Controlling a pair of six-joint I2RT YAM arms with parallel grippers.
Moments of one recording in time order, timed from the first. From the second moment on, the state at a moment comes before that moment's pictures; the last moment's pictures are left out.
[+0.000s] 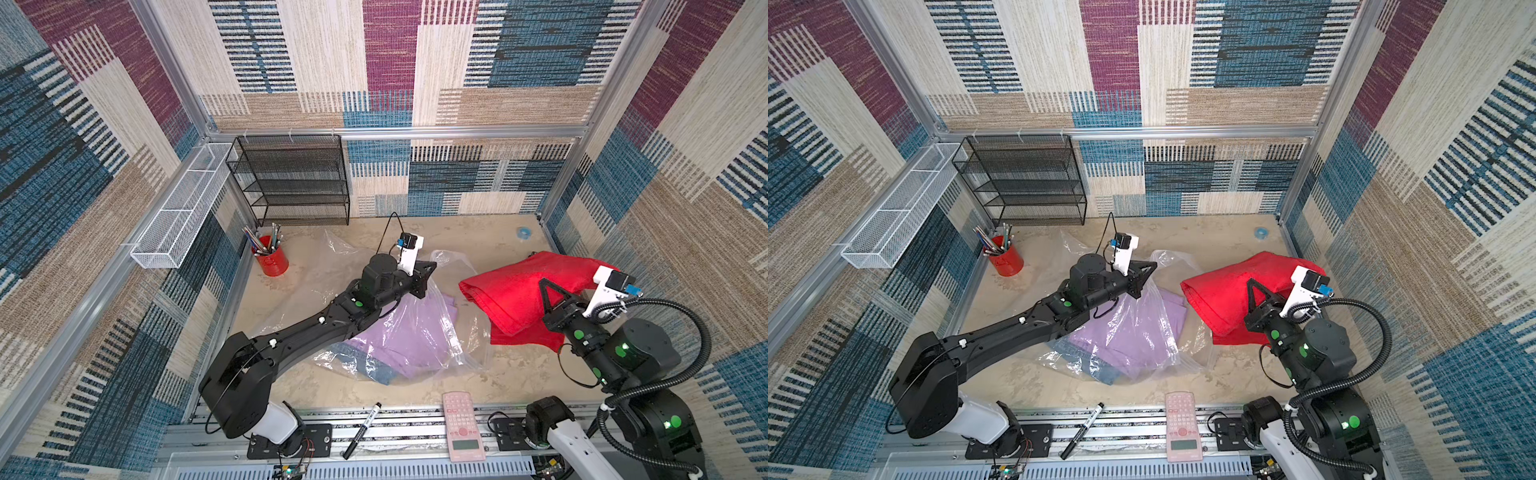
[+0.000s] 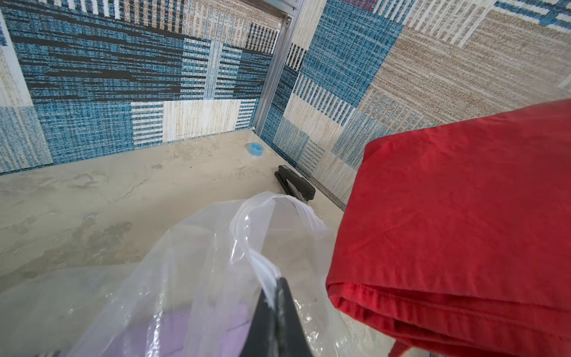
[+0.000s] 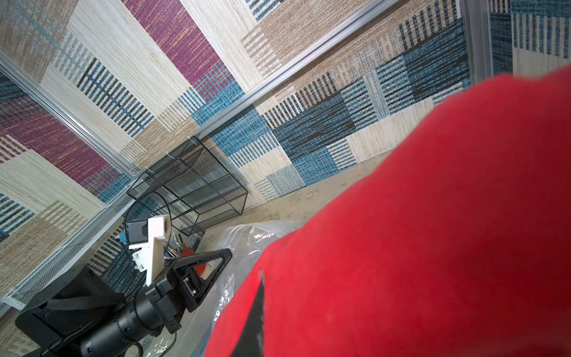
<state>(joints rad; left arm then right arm) -0.77 1.50 1.04 0.30 0.13 -0.33 0.28 0.44 0.96 -0.60 0.05 0.57</state>
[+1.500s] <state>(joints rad) -0.63 1.29 0.85 0.22 0.05 -0.34 0.00 1.26 1.08 0.12 -0.21 0.44</state>
